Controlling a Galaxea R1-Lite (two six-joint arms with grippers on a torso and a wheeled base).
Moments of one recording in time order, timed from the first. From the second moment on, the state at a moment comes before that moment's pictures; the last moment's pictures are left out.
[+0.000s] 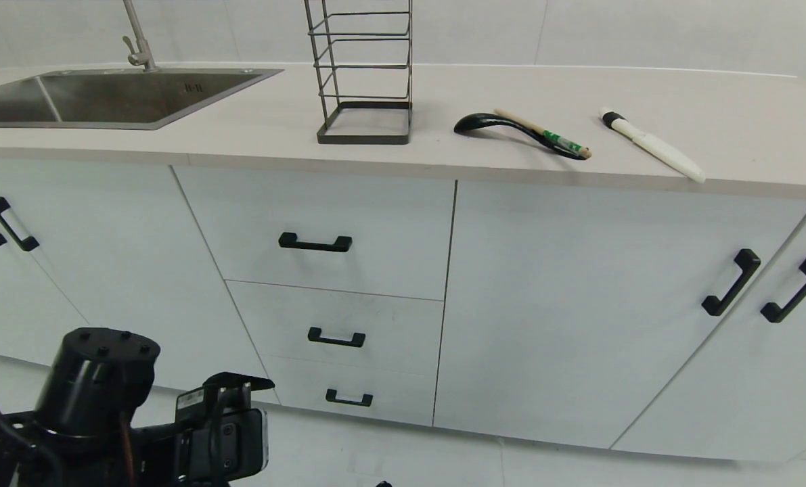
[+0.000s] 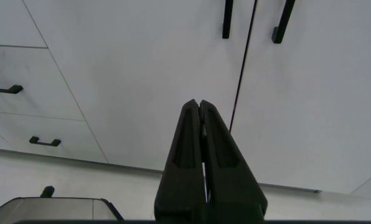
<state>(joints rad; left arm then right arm) -0.50 1.43 -0.32 -0.35 -0.19 0.93 0.00 0.00 0.00 0.00 0.04 0.01</state>
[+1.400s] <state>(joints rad) -0.56 1.98 -0.66 -0.45 -0.18 0.91 0.00 0.00 0.00 0.00 0.04 0.01</state>
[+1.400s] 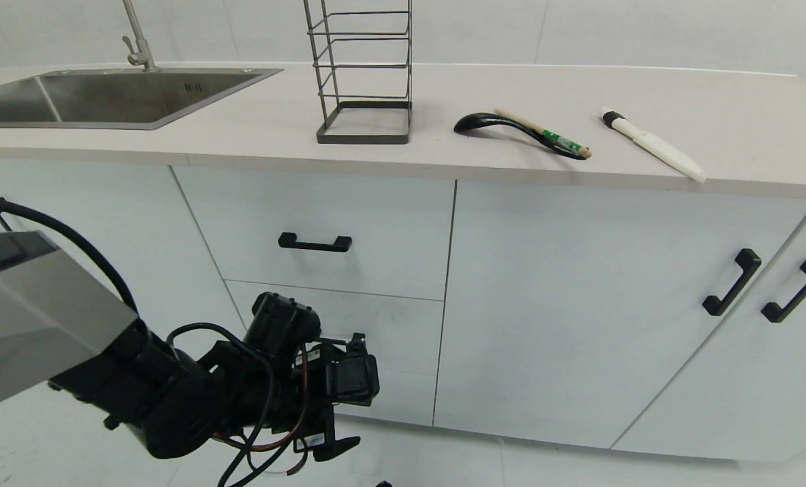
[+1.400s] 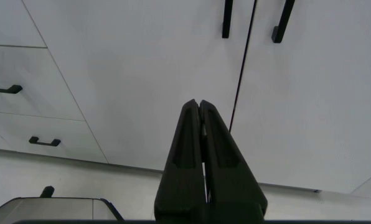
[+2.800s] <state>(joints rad) -0.47 2.15 -0.74 -0.60 -0.05 0.91 0.00 0.00 0.00 0.00 0.04 0.01</state>
